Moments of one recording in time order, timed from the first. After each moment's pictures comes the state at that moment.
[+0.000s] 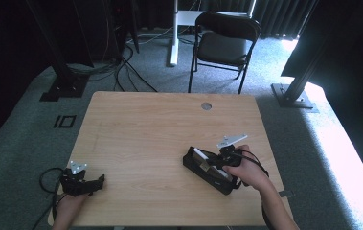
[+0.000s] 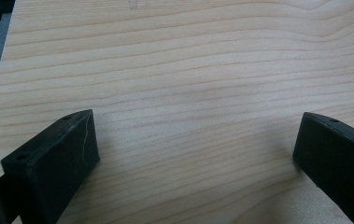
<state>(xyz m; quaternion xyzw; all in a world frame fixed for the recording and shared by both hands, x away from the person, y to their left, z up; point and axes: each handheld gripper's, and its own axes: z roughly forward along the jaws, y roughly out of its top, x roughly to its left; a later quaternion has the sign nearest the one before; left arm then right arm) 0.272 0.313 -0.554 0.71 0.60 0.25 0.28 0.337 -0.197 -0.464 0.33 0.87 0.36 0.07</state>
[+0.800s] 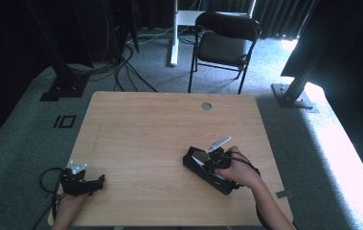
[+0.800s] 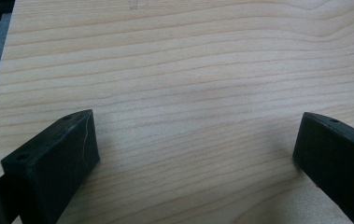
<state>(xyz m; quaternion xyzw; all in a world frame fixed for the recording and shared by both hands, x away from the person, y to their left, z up) 0.272 0.313 -0.554 0.71 0.60 0.24 0.28 0.345 -0.173 -0.486 0.31 0.91 0.28 0.06</state>
